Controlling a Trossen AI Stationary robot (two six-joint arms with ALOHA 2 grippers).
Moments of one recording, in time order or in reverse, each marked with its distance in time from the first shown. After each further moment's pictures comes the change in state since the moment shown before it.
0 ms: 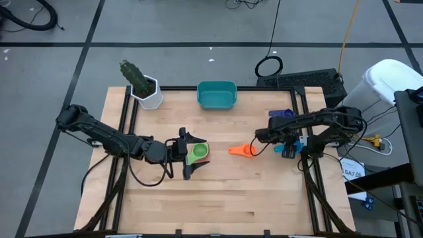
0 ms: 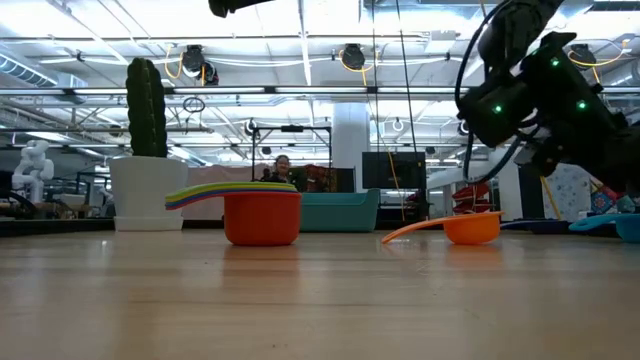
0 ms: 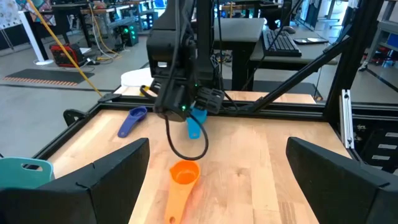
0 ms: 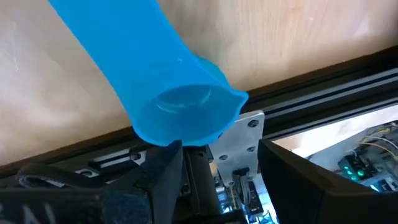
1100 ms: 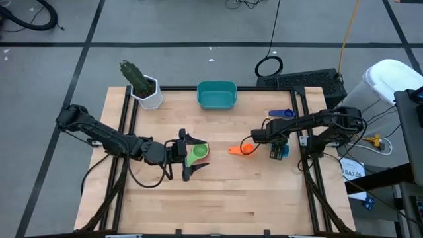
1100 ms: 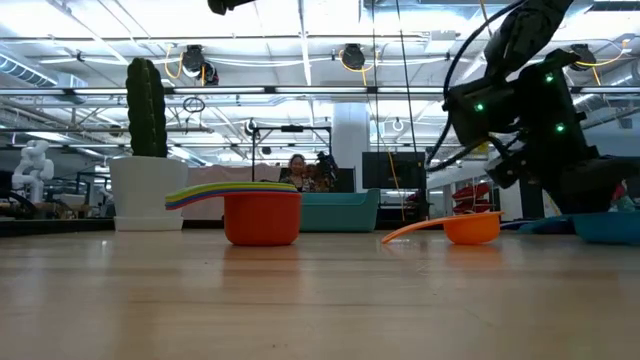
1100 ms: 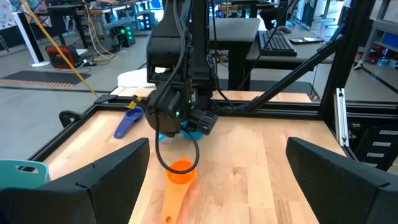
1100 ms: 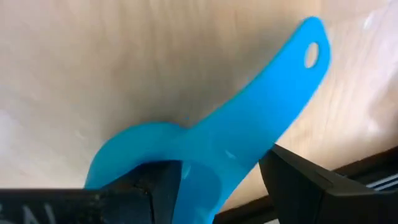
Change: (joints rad) left arm -0.013 0.000 0.000 0.000 0.000 0.004; right arm 0.021 0.000 -0.052 0.355 0.003 0.057
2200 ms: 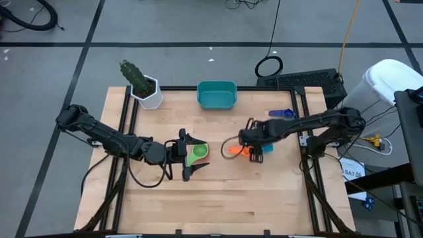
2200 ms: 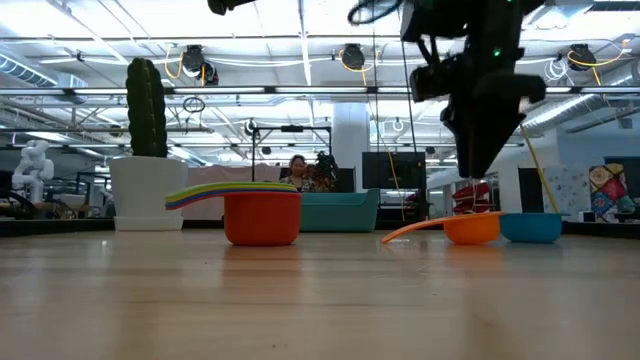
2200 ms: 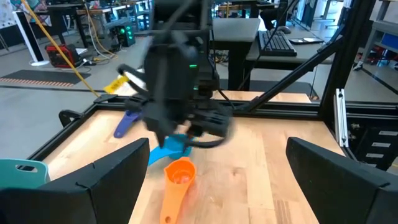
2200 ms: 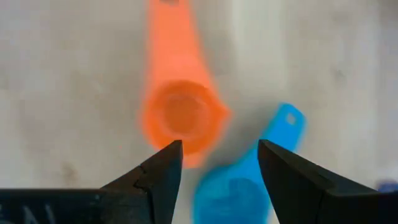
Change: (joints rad) left arm 0.000 0.000 0.000 0.000 0.000 -0.005; right arm 0.161 0.000 0.334 0.150 -0.016 -0.048
